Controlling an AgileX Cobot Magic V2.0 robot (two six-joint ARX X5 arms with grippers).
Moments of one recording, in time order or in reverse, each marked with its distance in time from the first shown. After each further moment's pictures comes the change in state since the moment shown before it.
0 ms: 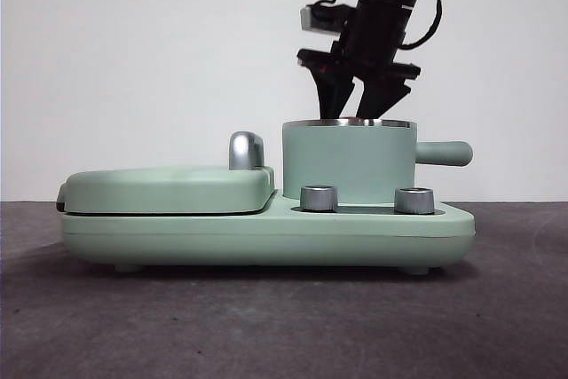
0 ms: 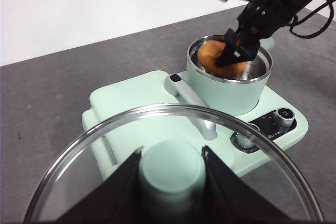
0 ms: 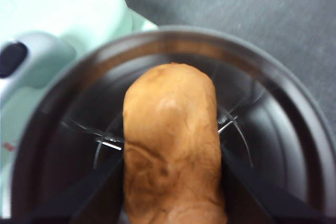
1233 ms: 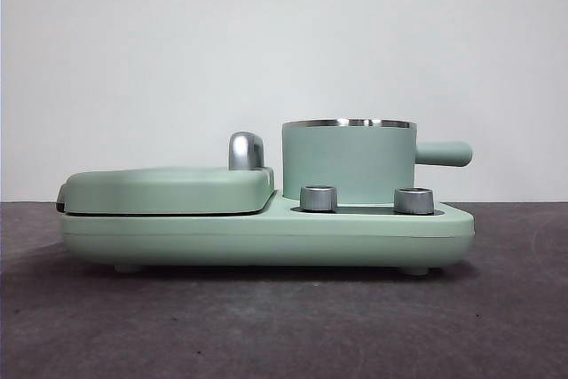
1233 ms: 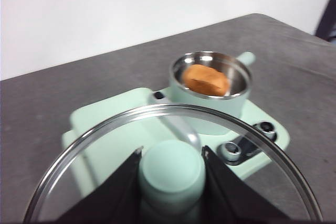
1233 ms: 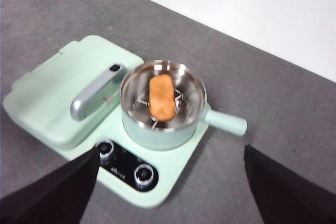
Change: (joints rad) left arm 0.000 0.035 0.000 0.079 0.083 0.000; right arm 0.029 -1.006 -0.317 -0.209 0.058 -0.023
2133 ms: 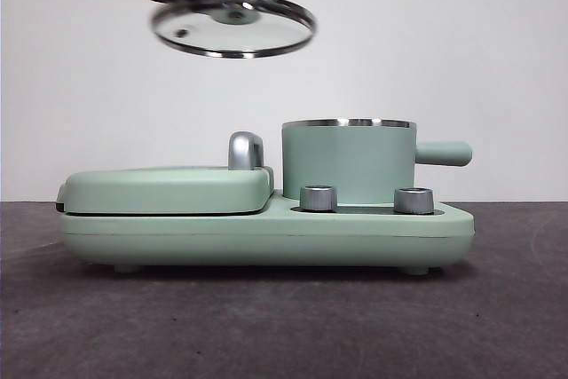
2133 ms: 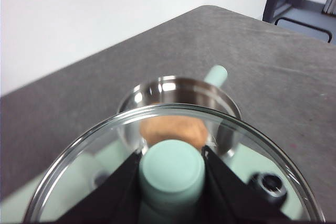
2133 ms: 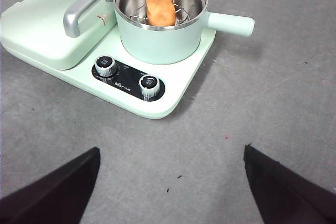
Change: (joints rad) left arm -0.100 0.741 0.217 0.500 0.110 0.098; right arm 0.000 -0.450 -0.452 -0.082 0.029 0.102
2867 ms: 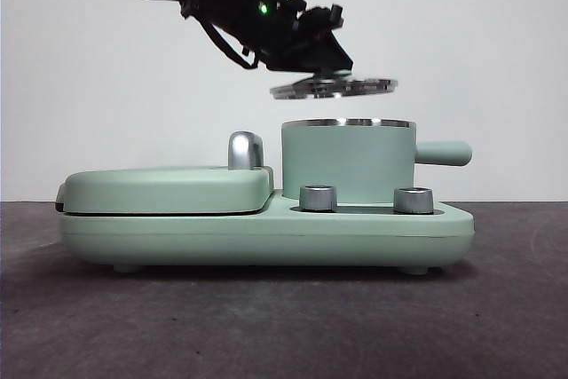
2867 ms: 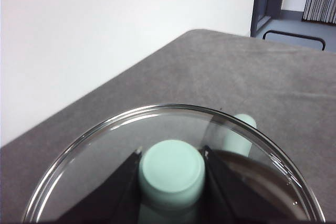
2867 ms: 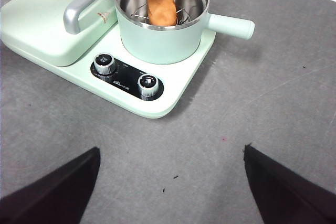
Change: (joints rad) left arm -0.050 0.549 0.385 0.253 0.043 0.049; right arm 0.000 0.000 0.000 0.000 0.000 -0.031
